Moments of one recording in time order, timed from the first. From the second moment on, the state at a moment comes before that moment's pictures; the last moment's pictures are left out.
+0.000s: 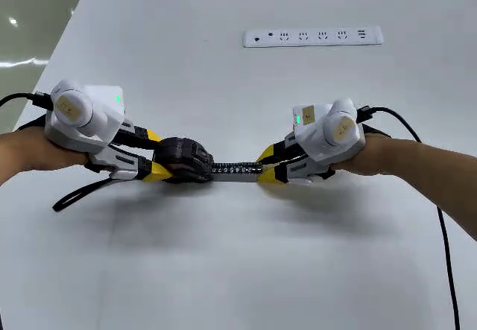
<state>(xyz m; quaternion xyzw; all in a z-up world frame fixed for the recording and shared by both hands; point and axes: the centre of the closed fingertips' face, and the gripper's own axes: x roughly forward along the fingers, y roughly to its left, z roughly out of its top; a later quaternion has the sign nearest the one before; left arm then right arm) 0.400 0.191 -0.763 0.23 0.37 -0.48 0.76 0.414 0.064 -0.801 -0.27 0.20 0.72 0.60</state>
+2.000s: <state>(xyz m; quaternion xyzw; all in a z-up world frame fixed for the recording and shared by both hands) 0.399 0.189 -0.763 0.24 0.37 -0.48 0.76 0.414 -0.012 -0.800 -0.29 0.26 0.70 0.60</state>
